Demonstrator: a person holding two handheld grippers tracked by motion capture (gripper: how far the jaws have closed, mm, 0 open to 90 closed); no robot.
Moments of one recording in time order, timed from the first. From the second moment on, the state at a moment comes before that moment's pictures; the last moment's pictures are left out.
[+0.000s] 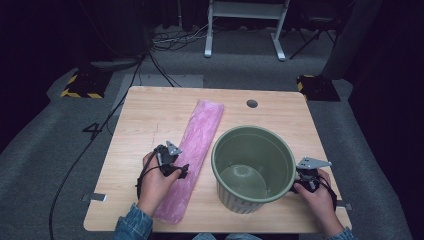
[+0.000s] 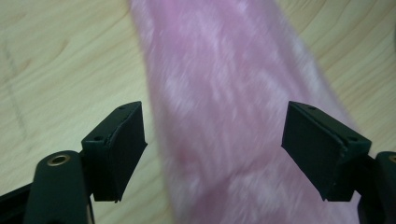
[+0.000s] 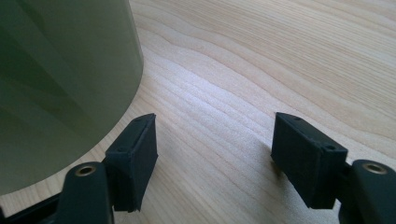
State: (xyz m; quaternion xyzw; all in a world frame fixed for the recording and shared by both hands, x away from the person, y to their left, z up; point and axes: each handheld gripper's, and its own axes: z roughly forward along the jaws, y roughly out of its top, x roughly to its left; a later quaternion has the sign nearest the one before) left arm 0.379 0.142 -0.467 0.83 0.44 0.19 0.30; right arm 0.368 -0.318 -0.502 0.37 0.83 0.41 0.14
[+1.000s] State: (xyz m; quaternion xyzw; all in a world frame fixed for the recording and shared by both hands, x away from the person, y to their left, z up) left arm 0.412 0.113 -0.483 0.83 0.46 0.14 0.27; right arm 0.365 -0.312 -0.503 0.36 0.83 0.39 0.15
